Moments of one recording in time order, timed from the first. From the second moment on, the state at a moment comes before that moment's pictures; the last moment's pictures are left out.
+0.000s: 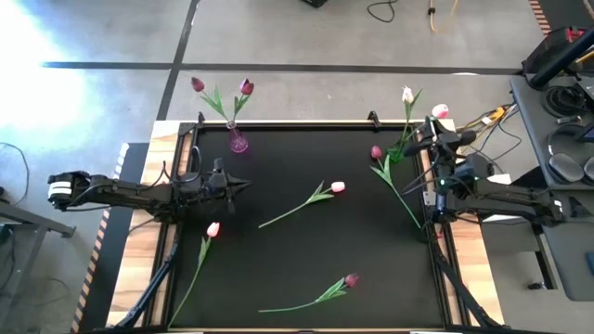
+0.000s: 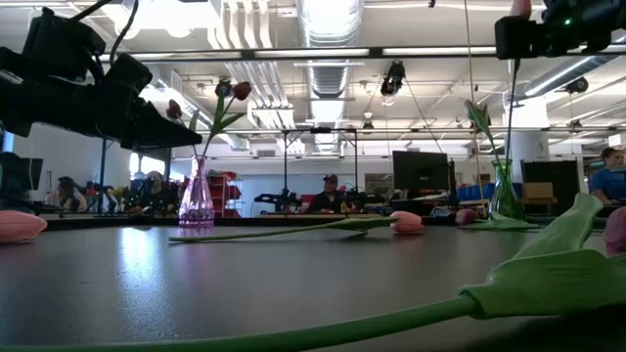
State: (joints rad) left arm 0.14 0.82 0.01 0.66 -0.17 0.04; right arm -0.23 0.38 0.33 0.48 1.13 -0.53
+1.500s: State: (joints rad) left arm 0.14 0.82 0.01 0.66 -0.17 0.04; right arm -0.08 0.79 0.81 0.05 1.25 -0.46
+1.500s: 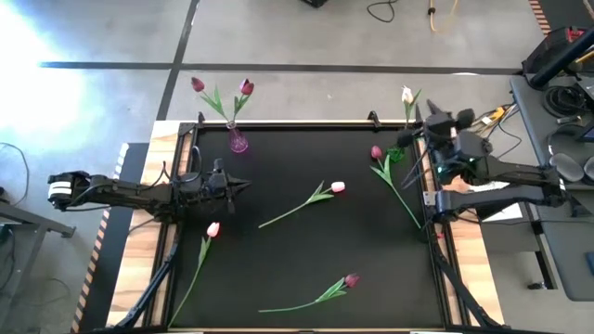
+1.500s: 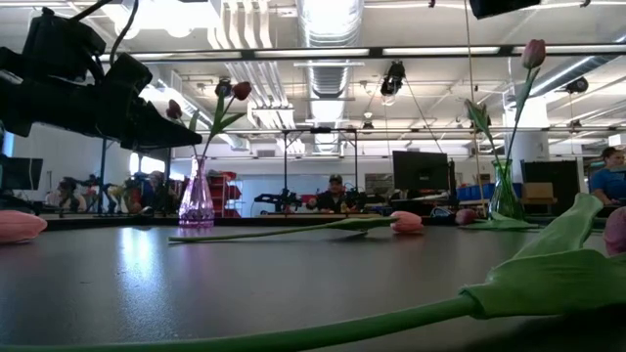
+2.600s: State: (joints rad) left arm -0.19 1.42 0.57 0.25 -0.08 -0.05; right arm 0.61 1.28 0.79 0.00 1.25 0.04
